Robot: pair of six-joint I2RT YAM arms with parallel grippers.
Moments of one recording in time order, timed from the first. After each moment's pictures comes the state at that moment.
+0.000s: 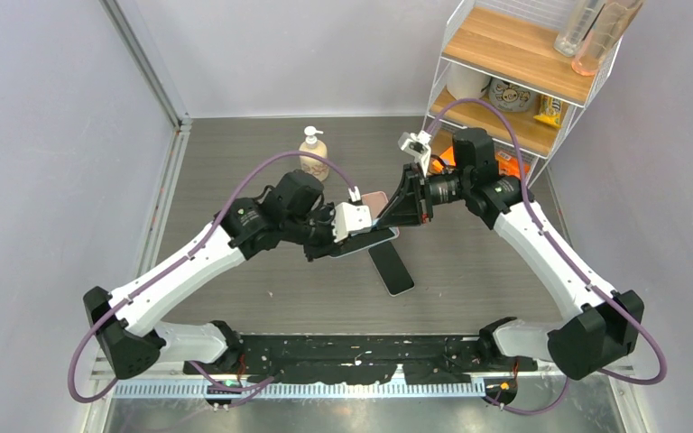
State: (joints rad) left arm -0.86 1.25 1.29 -0.83 0.36 0.47; right arm 0.39 1.26 1.20 -0.44 -1.23 0.03
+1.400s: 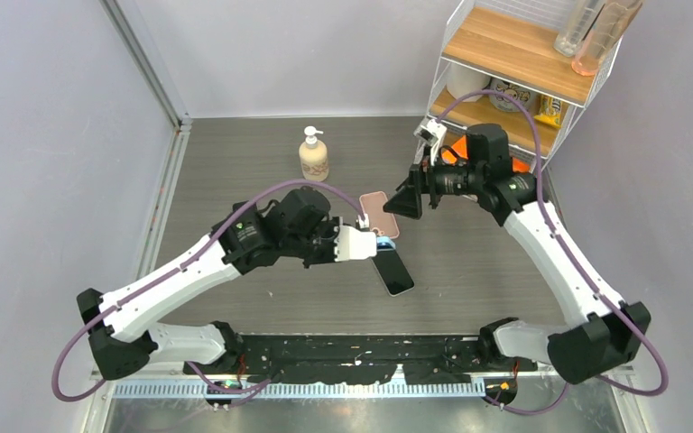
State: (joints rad) left arm -1.01 1.21 1.30 -0.88 0.12 0.63; right arm 0.33 1.26 1.24 -0.53 -0.90 0.02
